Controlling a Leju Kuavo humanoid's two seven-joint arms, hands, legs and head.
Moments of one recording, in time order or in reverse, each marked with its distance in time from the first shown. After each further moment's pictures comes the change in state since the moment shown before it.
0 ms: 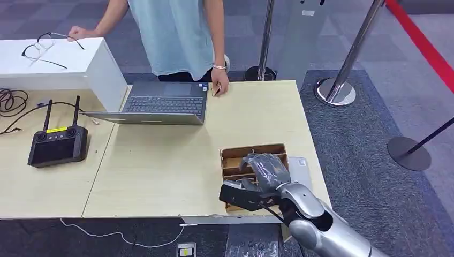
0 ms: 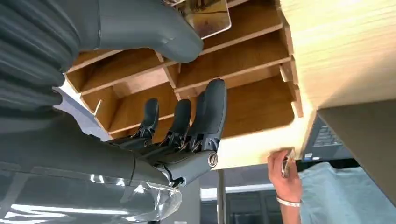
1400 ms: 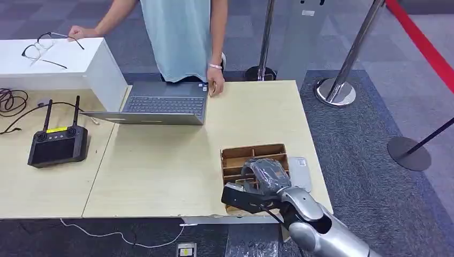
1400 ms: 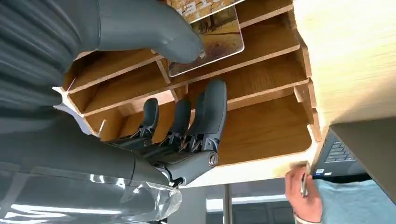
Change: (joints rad) left arm 0.000 0.000 0.000 0.000 -0.002 -0.001 0.000; right arm 0.023 0.004 -0.003 0.040 -0.012 -0.019 -0.007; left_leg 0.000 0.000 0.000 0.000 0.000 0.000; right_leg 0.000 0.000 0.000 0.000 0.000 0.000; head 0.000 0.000
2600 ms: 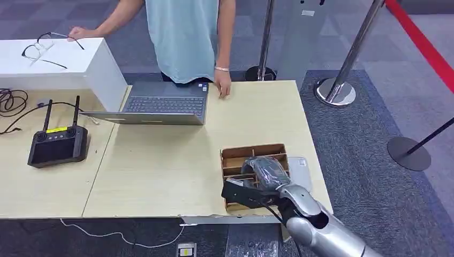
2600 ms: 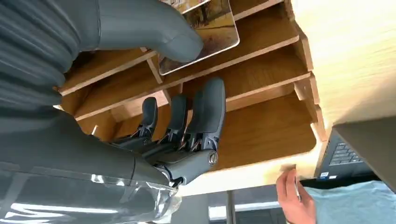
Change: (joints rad) left arm 0.000 -0.001 0.000 0.000 -0.015 -0.006 0.001; right arm -0.017 0.024 -0.006 0.069 -0.036 -0.024 -0.019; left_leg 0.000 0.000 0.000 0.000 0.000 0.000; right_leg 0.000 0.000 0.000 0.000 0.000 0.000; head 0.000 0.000
